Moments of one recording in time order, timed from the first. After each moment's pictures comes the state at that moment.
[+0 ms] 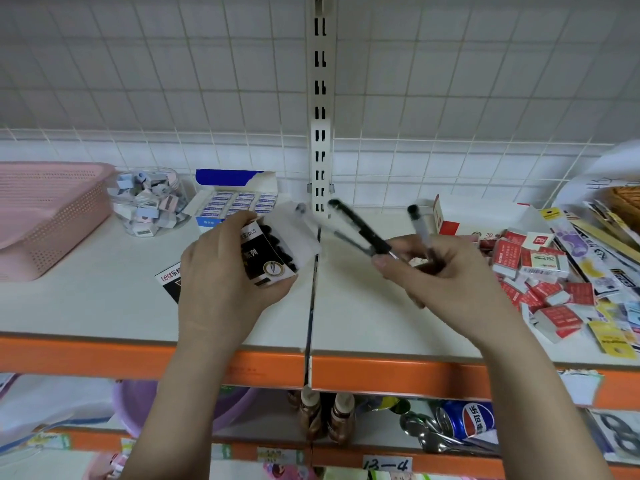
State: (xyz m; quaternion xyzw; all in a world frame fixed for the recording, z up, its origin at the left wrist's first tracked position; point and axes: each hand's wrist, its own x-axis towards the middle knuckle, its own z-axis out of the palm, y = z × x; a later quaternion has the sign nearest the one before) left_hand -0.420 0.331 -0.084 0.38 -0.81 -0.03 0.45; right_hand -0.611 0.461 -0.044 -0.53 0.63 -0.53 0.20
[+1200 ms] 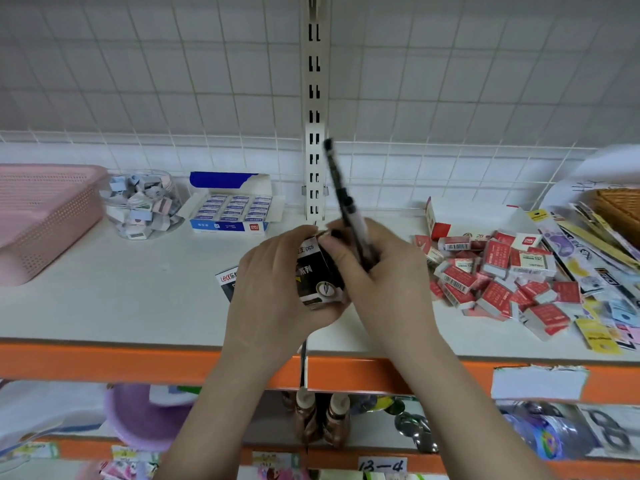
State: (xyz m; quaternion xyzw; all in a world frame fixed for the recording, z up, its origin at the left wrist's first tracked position) left_hand -0.455 0.368 -0.075 0.30 -0.82 -0.11 0.47; right_hand -0.559 0.433 -0.052 -0.52 0.61 -0.59 0.06
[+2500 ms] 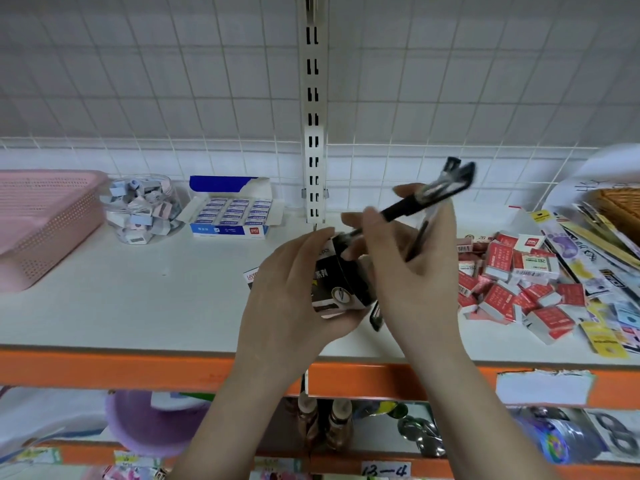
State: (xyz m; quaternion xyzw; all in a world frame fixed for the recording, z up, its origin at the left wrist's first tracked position) left_hand -0.463 0.376 -0.081 0.27 -0.83 -0.11 0.47; right_hand -0.557 0.445 -0.033 -0.42 0.47 -0.76 0.17
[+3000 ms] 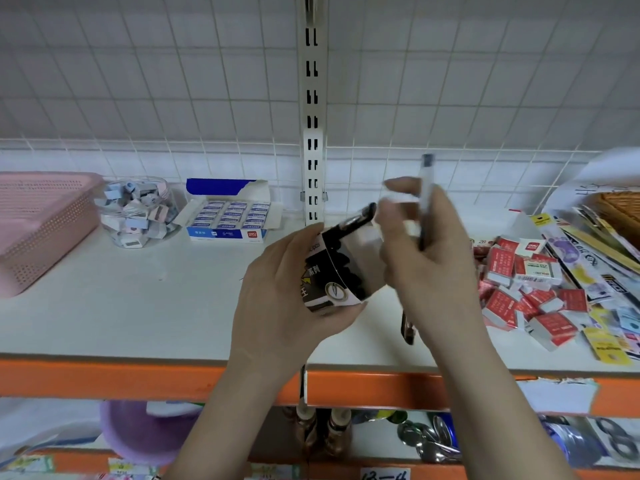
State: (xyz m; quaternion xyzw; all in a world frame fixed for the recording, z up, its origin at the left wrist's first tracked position) left_hand -0.462 0.366 -0.072 0.29 -0.83 -0.14 0.46; right_hand -0.578 0.439 -0.027 -0.46 0.54 -0.69 0.14
